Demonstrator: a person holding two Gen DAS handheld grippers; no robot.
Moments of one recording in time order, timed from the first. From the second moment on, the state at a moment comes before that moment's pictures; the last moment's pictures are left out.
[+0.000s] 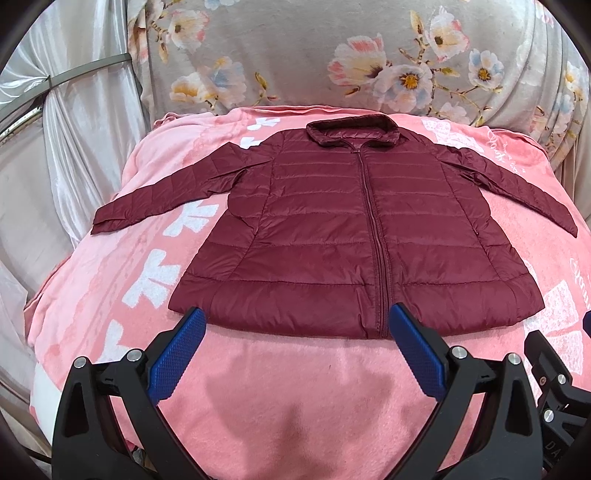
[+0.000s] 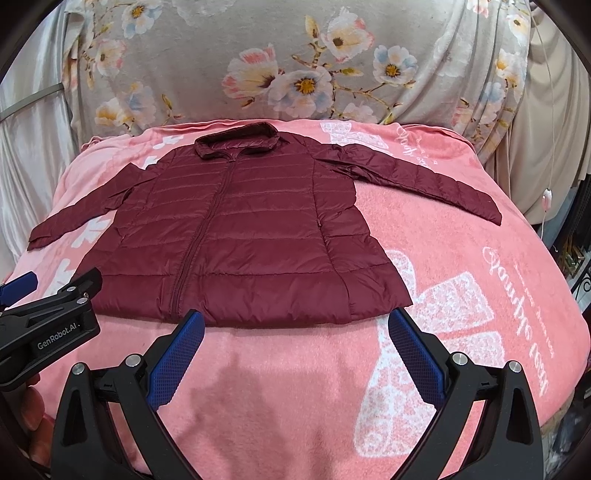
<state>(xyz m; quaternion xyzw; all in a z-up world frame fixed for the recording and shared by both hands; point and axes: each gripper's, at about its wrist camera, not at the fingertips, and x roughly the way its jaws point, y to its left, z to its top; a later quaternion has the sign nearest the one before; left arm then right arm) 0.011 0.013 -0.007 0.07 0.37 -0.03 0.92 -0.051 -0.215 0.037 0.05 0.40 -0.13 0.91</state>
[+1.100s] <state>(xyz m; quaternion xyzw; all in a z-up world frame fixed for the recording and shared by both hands) 0.011 0.027 0.001 0.07 0.37 -0.01 0.93 -0.048 -0.206 0.045 0.05 0.40 -0.12 0.91</state>
